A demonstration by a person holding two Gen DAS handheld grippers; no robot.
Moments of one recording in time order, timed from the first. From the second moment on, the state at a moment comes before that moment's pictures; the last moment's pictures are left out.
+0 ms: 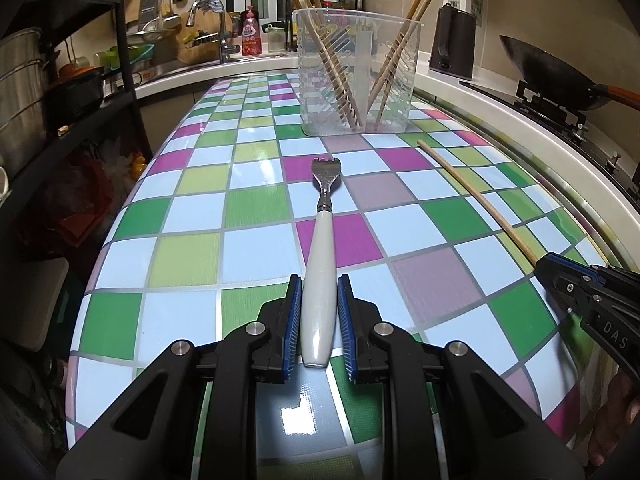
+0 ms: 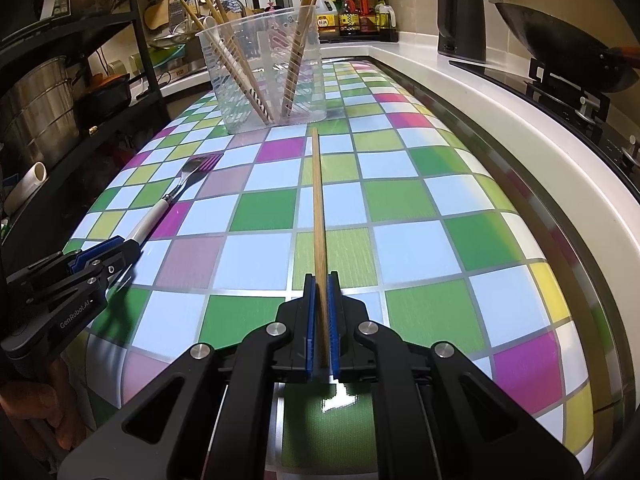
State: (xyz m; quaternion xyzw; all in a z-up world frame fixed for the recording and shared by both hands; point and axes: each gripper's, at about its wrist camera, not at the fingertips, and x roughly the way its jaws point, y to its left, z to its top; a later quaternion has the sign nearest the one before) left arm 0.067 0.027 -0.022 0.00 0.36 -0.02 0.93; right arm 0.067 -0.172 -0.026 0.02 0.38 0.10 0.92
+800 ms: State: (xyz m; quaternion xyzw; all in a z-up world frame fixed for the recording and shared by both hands) left arm 0.061 0.029 -0.025 0.00 0.33 -0.02 0.94; right arm 0.064 -0.168 -0.027 0.02 0.37 0.10 0.92
